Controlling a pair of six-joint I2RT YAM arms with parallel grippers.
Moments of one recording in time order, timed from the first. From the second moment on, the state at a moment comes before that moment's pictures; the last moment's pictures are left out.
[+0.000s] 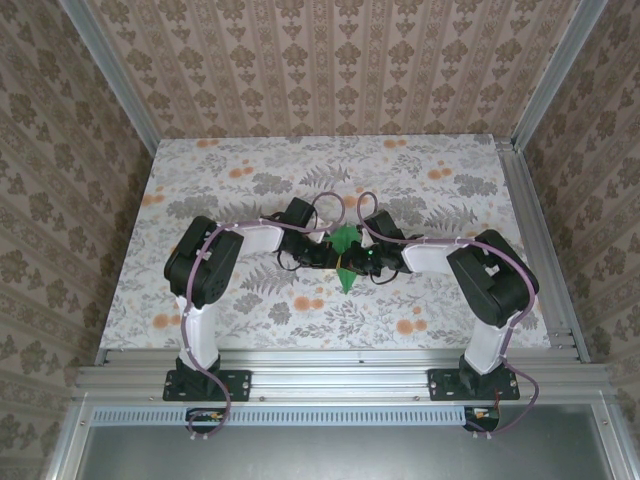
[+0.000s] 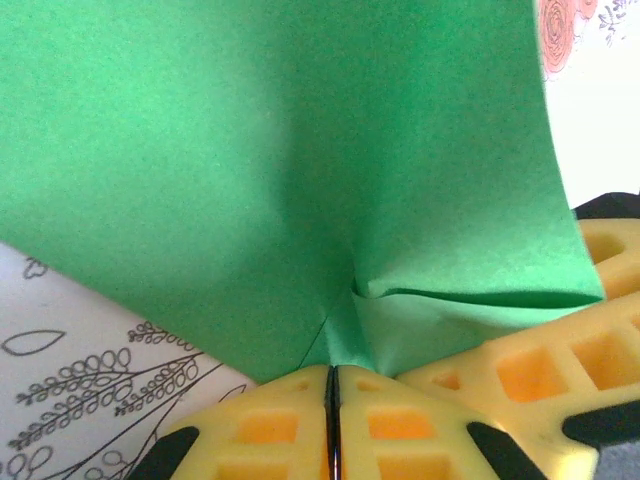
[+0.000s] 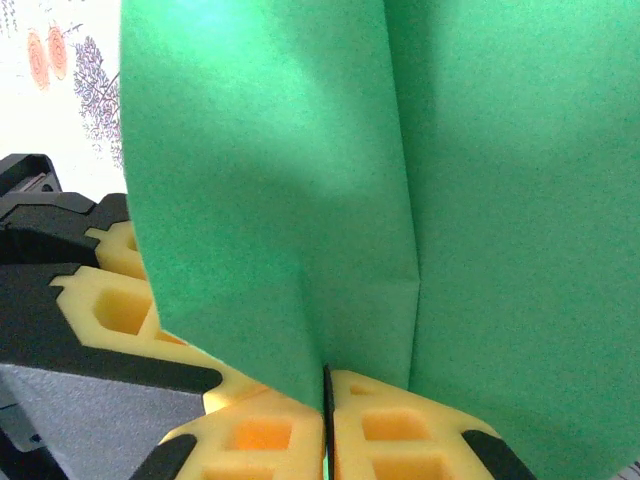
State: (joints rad) left arm -0.59 2.00 1.14 -0.29 0.68 -0.29; right arm 0.52 1.81 0.89 0.00 -0.44 0.82
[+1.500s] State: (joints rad) left arm -0.57 1.99 1.08 -0.19 0.75 -0.34; right arm 0.49 1.86 0.79 0.26 -0.51 0.99
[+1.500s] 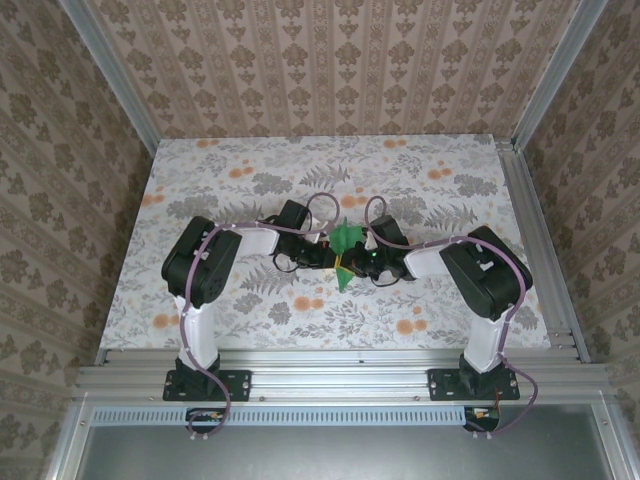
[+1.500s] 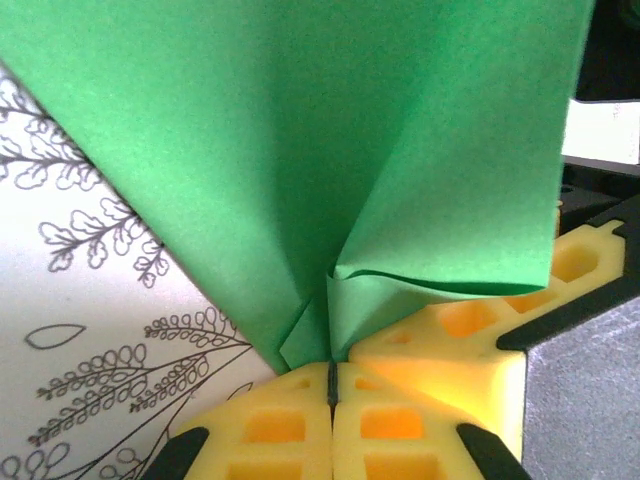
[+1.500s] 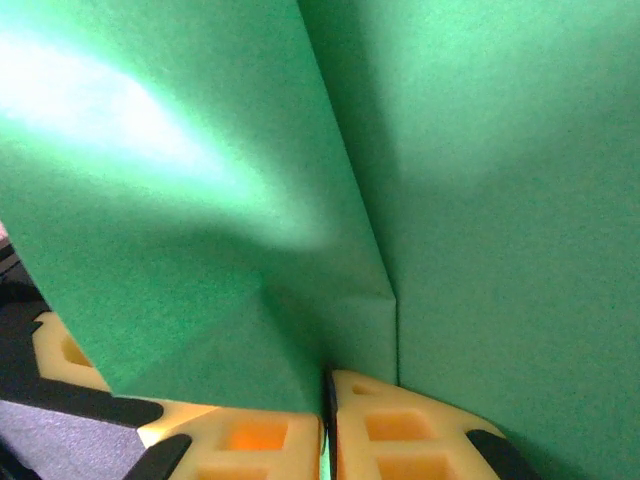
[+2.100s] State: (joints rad) left arm -0.57 1.97 1.07 -0.21 0.73 -0.36; right arm 0.49 1.88 0.83 0.21 -0.52 0.96
